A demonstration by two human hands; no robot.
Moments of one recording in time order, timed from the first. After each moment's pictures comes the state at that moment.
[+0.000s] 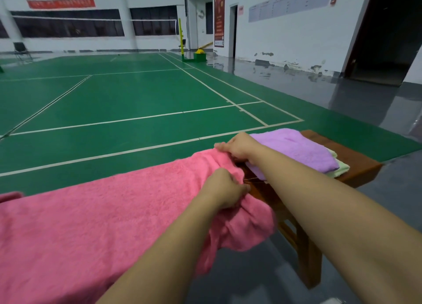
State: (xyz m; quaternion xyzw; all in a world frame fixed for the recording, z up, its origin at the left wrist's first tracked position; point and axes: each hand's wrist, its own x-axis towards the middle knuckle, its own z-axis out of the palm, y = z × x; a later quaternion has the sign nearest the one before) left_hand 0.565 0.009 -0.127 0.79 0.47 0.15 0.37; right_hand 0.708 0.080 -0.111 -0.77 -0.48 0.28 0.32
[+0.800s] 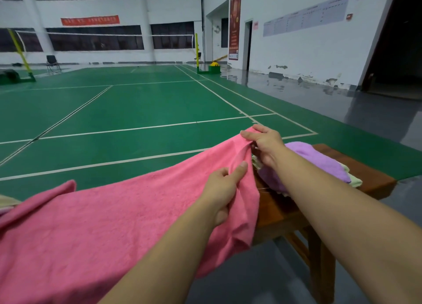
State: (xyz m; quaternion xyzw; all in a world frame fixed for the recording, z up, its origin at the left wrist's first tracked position) left_hand 0.538 -0.009 -0.102 0.47 0.39 0.36 0.71; right_hand 0.711 0.069 -0.074 -0.53 -0.29 0.42 0.68
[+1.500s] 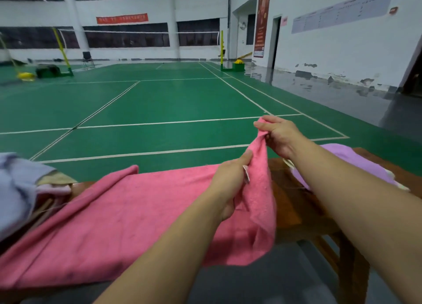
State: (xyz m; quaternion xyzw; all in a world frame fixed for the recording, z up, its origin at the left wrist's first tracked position) left_hand 0.477 -0.013 -0.079 0.45 0.41 0.38 0.70; right_hand 0.653 0.078 -0.047 -0.48 -0.33 0.47 0.66
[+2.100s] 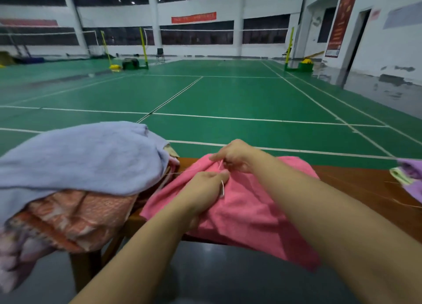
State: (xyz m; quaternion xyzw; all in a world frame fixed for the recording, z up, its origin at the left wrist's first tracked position) left_hand 0.214 -0.057 -0.090 0.51 0.58 0.41 0.49; right_hand 0.320 0.103 -0.099 -0.55 -0.58 0.53 0.30
